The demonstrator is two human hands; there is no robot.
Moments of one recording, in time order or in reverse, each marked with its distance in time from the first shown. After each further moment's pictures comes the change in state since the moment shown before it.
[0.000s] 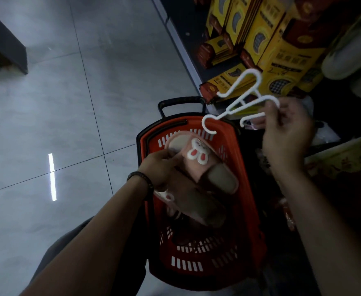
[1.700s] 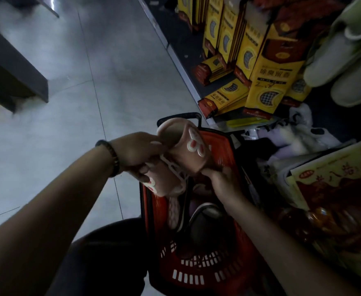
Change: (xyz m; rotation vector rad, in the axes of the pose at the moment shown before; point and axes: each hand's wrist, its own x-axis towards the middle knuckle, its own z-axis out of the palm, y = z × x) left_hand -0.053 0.111 -0.062 0.173 -0.207 -0.051; right_hand -0.086 0.020 0.041 0.206 -0.497 0.740
